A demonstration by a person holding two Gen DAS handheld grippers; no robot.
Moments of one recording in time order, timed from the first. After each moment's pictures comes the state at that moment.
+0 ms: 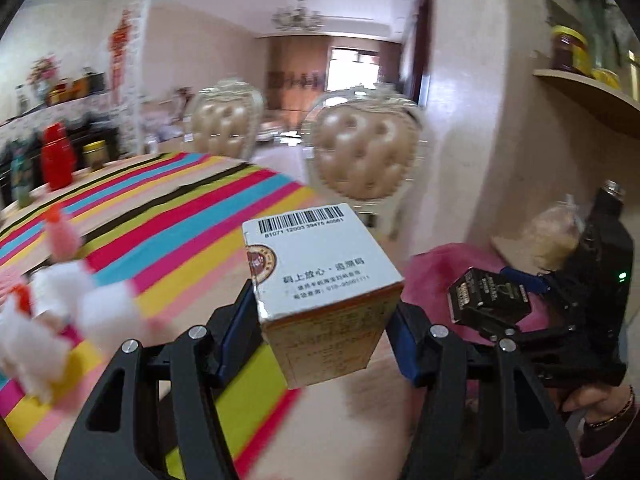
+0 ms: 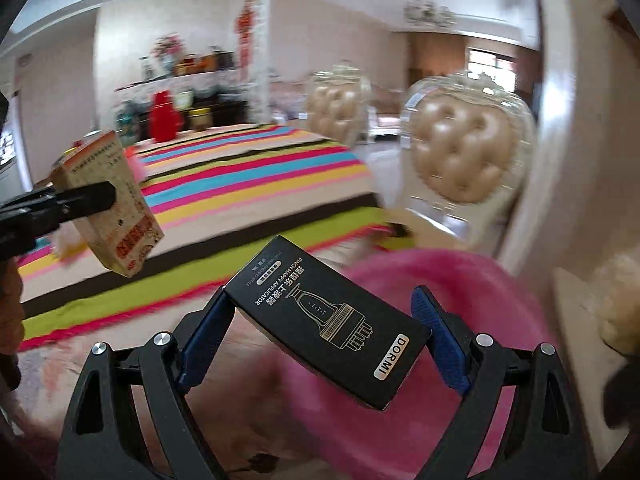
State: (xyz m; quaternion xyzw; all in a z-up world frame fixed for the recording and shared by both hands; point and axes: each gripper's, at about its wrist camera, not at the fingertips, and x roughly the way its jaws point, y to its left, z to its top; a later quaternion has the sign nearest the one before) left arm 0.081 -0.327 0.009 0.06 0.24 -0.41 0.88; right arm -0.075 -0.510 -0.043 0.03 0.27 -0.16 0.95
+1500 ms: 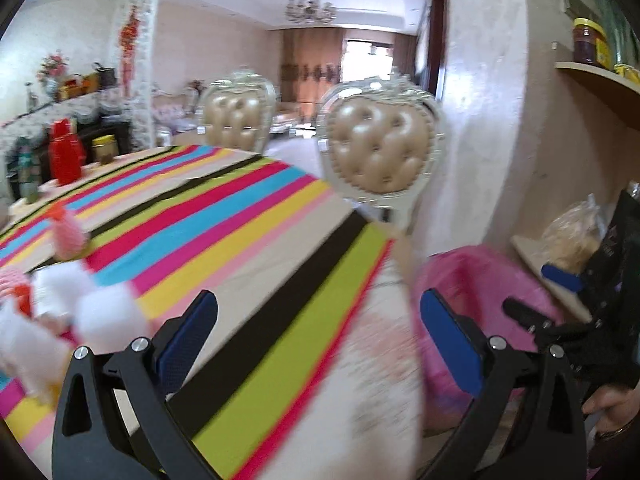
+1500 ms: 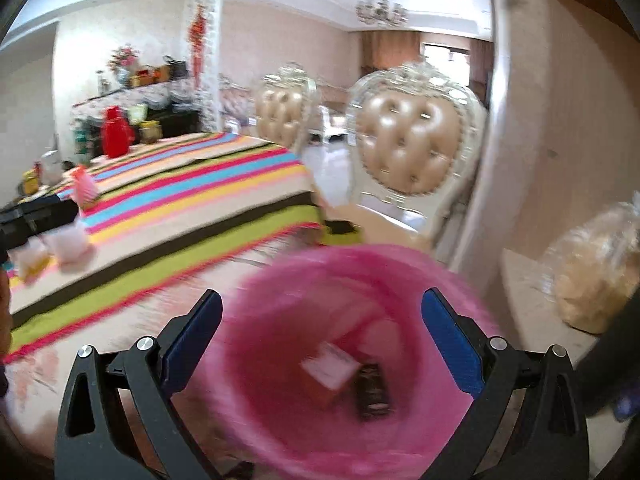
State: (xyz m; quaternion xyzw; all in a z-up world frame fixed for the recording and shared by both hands) left arm 0.098 -0.316 0.007 0.07 0.26 -0.35 0.90; right arm -0.067 -0.517 -0.043 0.04 0.25 -0.18 0.95
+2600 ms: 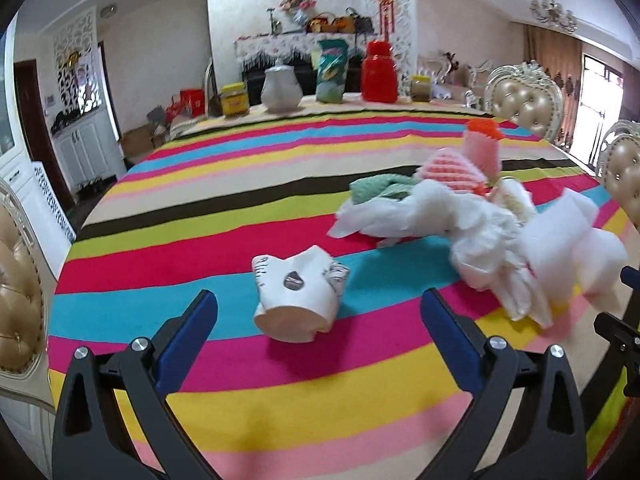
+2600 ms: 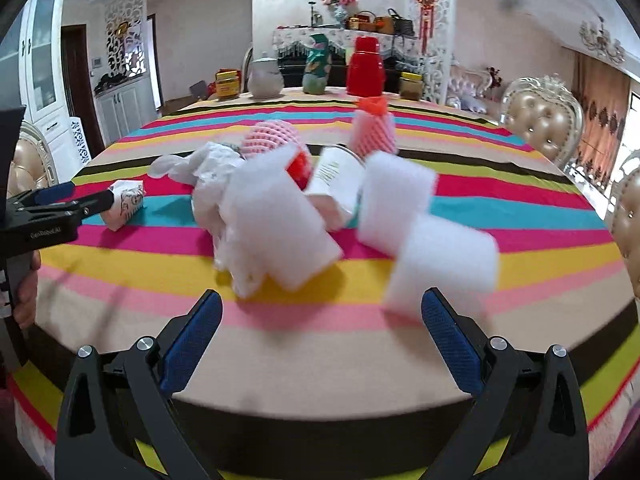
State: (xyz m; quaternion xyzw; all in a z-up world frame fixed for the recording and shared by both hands) left arm 0.174 0.072 -0.035 0.00 0.34 0.07 0.94; right arm 0.136 -0.191 -0.059 -0.07 0.33 0.15 0.93
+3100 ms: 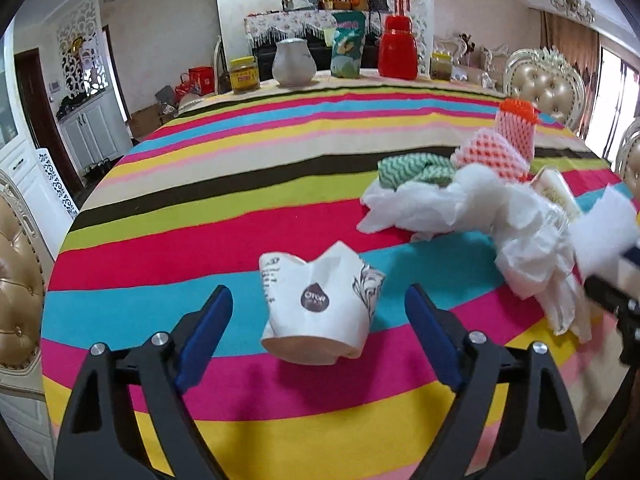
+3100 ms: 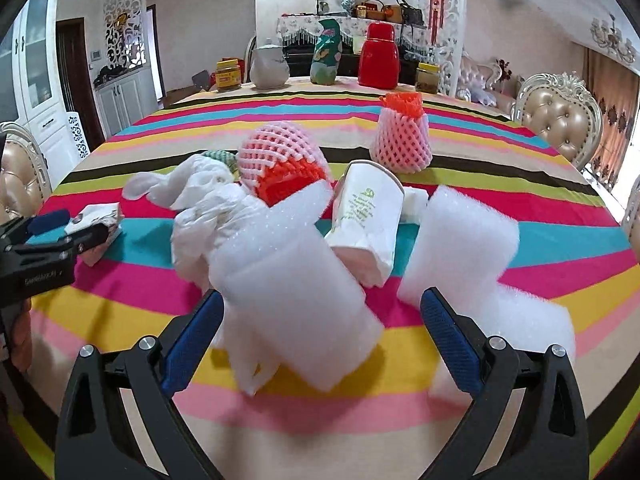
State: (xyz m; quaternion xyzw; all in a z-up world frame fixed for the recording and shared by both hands) left arm 0.208 0.084 -0.057 0.01 0.38 0.09 0.92; right arm 0.193 -0.159 -0.066 -0.08 0.34 0.15 0.92
